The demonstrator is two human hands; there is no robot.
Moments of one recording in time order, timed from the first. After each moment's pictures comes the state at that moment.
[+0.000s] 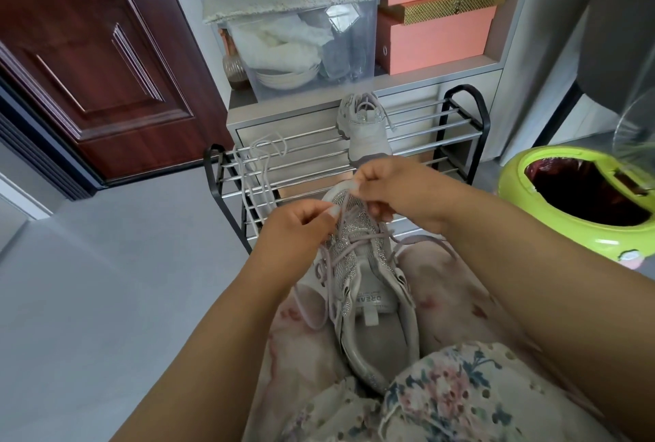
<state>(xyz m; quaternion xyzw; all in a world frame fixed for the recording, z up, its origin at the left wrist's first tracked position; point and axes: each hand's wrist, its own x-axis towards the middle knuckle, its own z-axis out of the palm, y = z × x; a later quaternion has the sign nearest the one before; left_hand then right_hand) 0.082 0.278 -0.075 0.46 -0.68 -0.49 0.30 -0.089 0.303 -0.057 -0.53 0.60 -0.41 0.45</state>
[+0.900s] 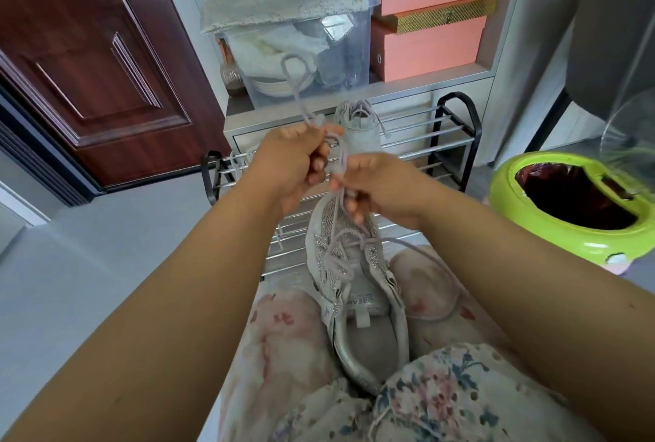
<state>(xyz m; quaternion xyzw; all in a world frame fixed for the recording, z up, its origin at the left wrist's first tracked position) 0.039 0.224 -0.021 0.36 -0.58 -0.64 0.36 -0.085 0.294 -0.051 -0.50 0.50 -0.48 0.51</state>
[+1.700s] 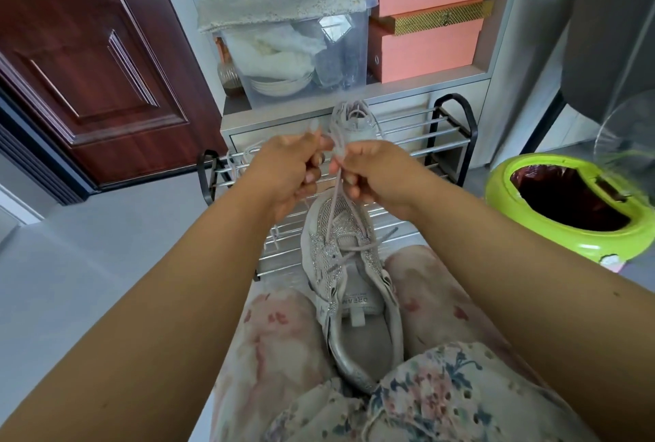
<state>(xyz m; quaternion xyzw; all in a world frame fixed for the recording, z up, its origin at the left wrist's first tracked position) 0.042 0.222 -0.029 0.37 -0.60 -0.63 0.32 -0.090 0.284 -0.051 -0.47 0.52 -0.52 0.48</state>
